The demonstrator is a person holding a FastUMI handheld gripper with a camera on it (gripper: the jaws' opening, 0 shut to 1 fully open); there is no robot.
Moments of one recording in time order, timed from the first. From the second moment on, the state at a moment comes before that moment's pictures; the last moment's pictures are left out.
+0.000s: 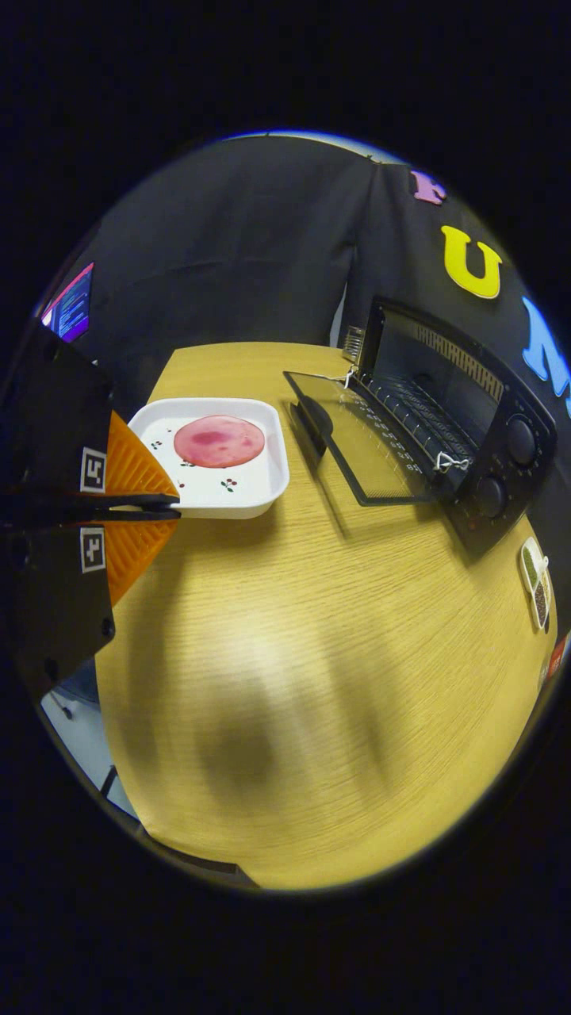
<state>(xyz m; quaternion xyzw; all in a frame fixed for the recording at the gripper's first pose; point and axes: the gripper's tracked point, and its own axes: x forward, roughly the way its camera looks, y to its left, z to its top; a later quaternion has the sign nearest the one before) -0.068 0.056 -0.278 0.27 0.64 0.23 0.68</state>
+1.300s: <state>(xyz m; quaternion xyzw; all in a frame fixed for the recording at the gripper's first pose) 0.073 0.193 -0.238 0.58 0.42 -0.02 0.70</state>
